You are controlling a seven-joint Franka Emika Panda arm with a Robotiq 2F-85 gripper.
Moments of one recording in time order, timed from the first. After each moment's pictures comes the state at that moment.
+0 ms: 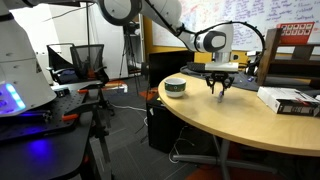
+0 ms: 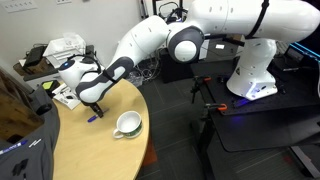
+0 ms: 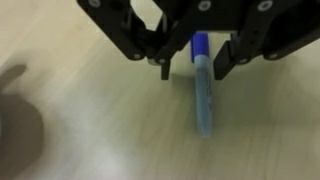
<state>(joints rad) -0.06 1.47 0.09 -0.63 -0.14 2.15 -0.72</state>
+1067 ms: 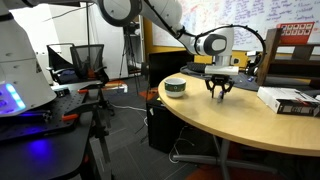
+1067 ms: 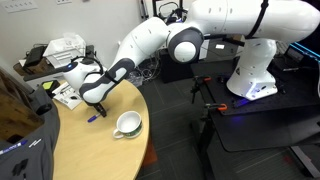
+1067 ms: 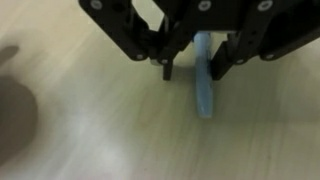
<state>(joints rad) -0.07 1.48 0.08 -0.64 -0.14 2.15 -0.72</state>
